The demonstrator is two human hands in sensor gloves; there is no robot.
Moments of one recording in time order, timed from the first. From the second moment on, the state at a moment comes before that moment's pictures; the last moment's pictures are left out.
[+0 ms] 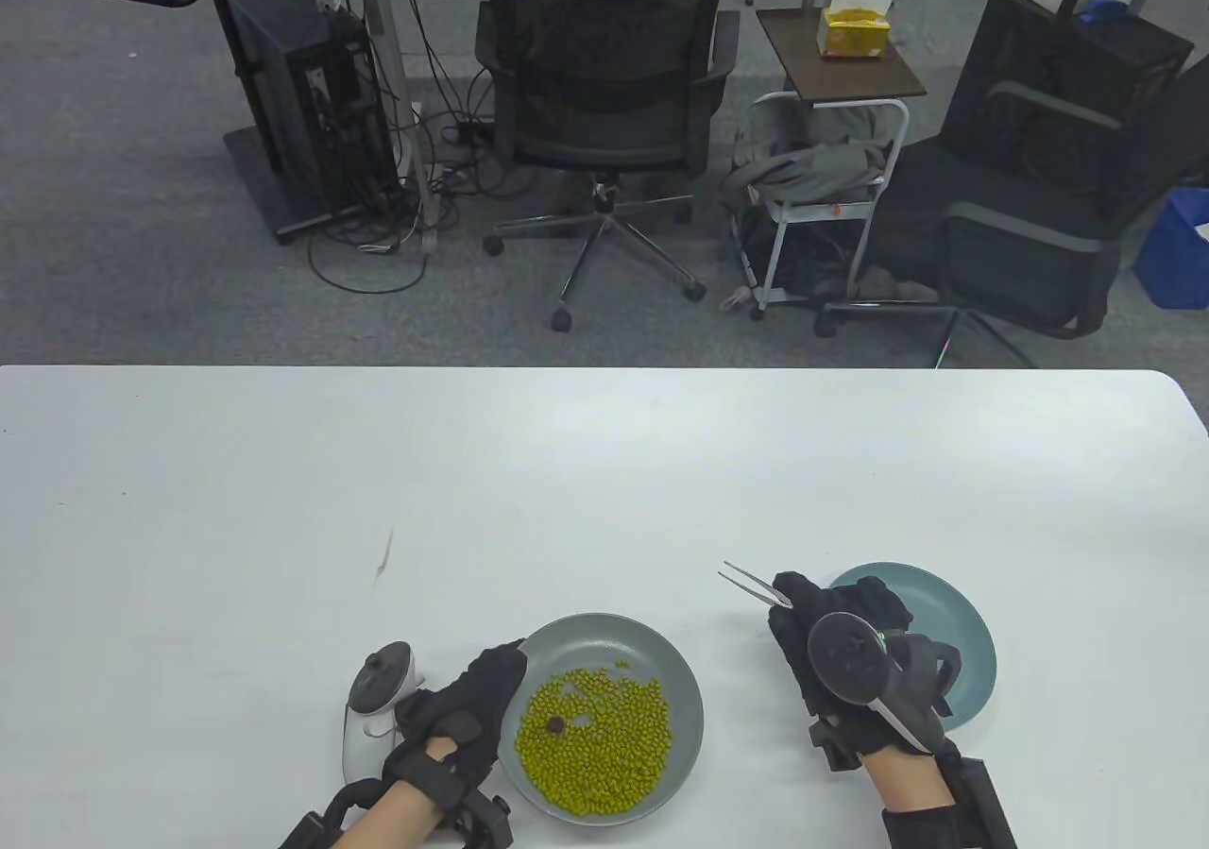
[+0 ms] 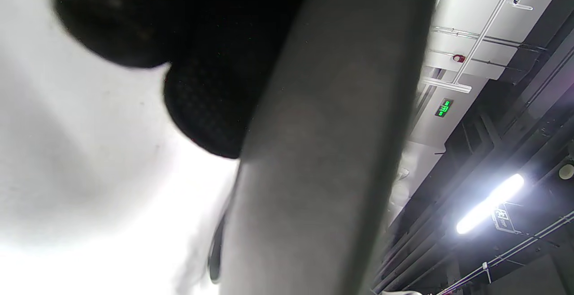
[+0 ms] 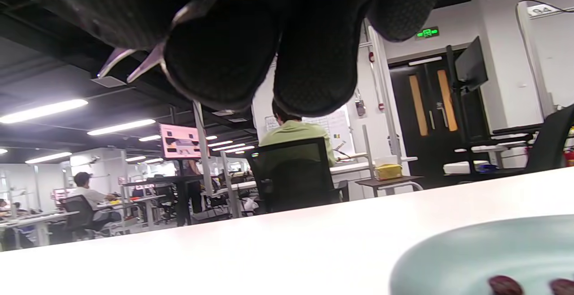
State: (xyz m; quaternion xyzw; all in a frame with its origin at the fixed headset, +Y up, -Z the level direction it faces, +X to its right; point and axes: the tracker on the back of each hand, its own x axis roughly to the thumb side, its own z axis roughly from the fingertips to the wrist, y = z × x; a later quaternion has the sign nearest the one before) left_hand -0.183 -0.807 -0.296 -0.25 -0.08 0.73 0.63; right_hand 0.194 -0.704 -0.316 0.05 -0.18 0.98 0.12
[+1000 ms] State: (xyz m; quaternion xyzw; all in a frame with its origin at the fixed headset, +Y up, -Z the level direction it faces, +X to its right) left_hand -0.189 -0.816 -0.301 -0.25 -0.05 0.74 0.63; right_hand 0.071 -0.707 -0.250 0.30 -0.22 0.93 0.03
